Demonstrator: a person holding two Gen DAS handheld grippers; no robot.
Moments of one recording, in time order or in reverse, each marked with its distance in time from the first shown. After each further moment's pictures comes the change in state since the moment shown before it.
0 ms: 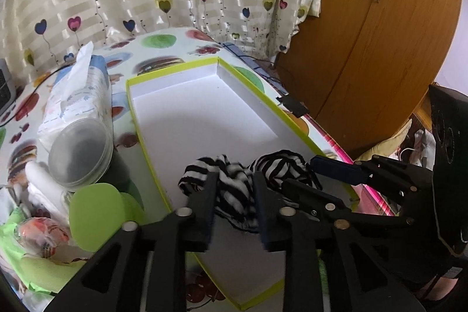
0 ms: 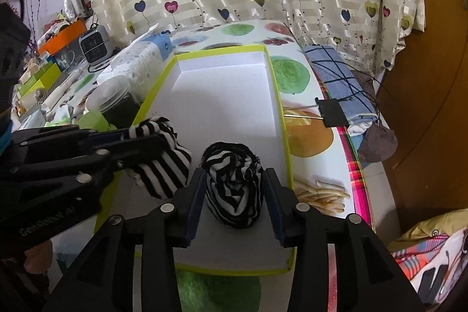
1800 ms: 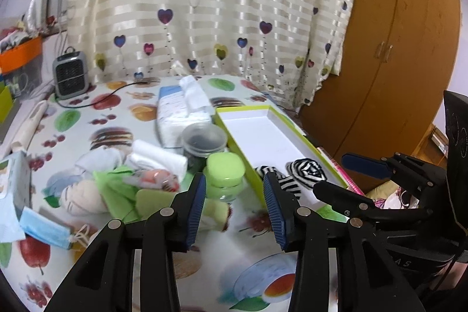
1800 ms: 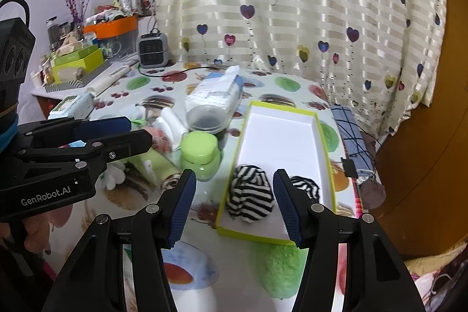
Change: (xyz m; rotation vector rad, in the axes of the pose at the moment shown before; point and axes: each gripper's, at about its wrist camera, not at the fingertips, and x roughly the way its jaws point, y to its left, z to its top) left arm -0.151 0.067 -0.069 -0.148 -0.245 0.097; right arm -0.094 0.118 -0.005 -0.241 -0.143 -0.009
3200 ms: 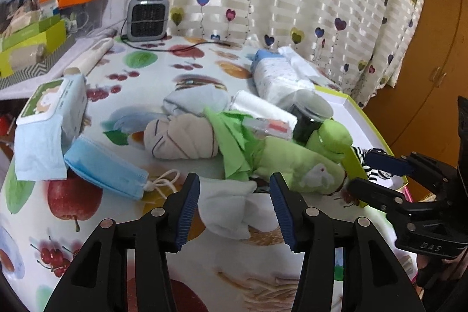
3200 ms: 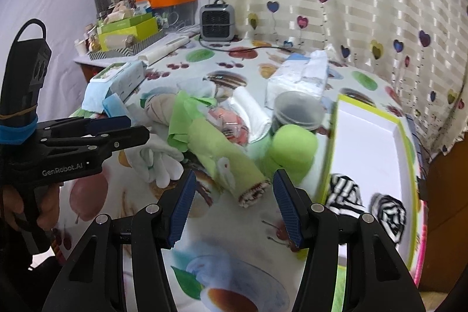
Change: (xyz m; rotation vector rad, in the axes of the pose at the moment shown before) left arm -0.003 0.111 -0.052 -0.220 0.090 0.182; right arm 0.060 0.068 0.005 -0.140 0.097 0.251
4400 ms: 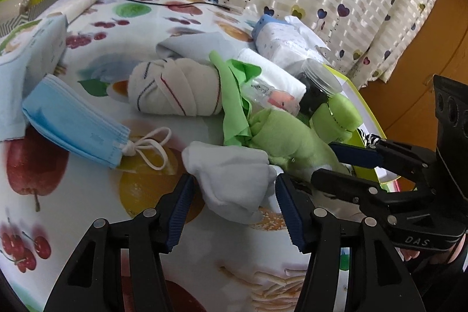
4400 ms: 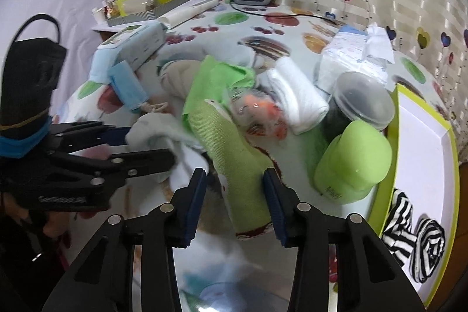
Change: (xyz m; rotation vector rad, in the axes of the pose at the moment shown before) left arm 0.040 0.021 -0.019 -0.098 0.136 -0.120; right arm 0.058 0.018 0.012 -0.074 0.171 0.151
